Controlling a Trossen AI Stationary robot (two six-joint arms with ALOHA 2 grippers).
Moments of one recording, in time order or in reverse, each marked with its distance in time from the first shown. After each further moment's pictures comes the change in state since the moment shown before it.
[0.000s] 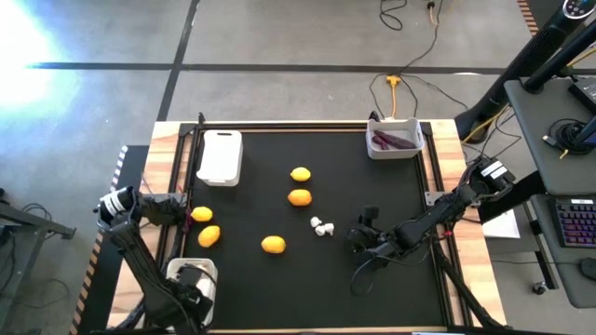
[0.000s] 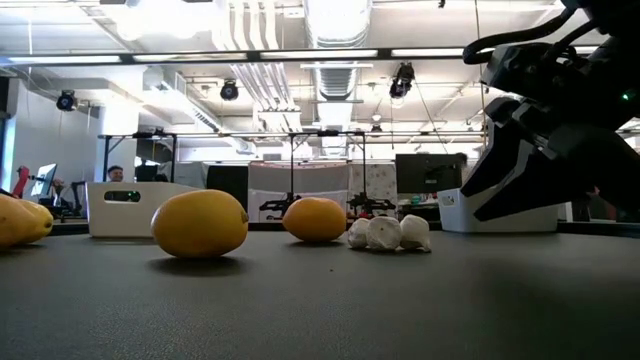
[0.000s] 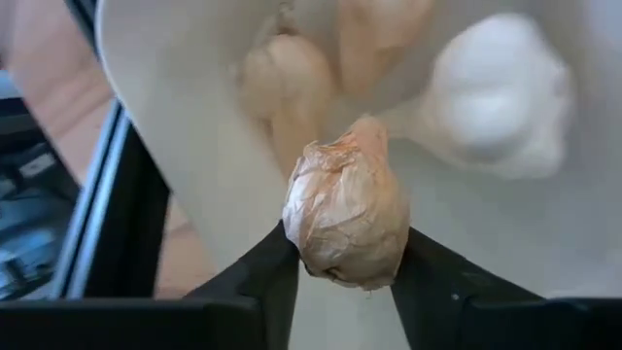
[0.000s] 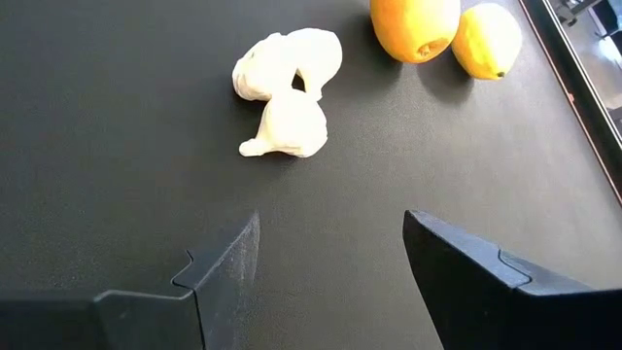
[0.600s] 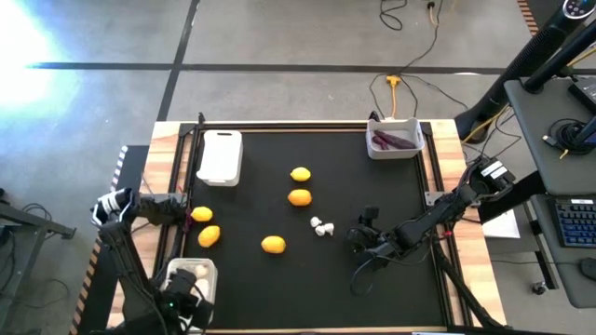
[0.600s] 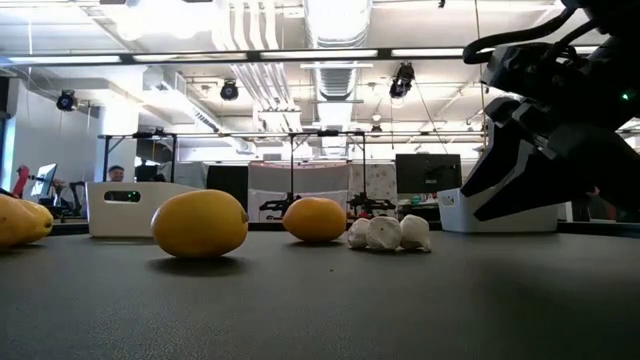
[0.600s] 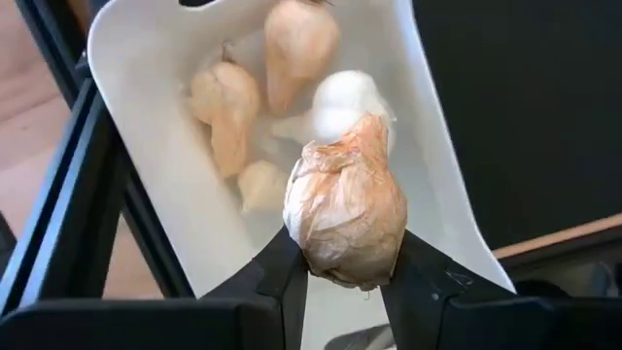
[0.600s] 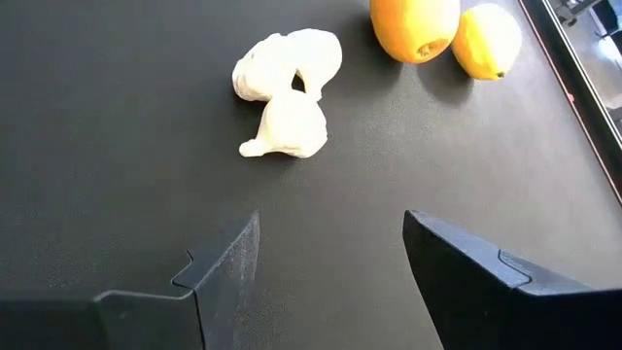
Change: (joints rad) left arm -0.067 0.000 0.195 -0.105 -0.241 -0.192; right arm 0.000 0.000 0.000 0.001 0.000 0.001
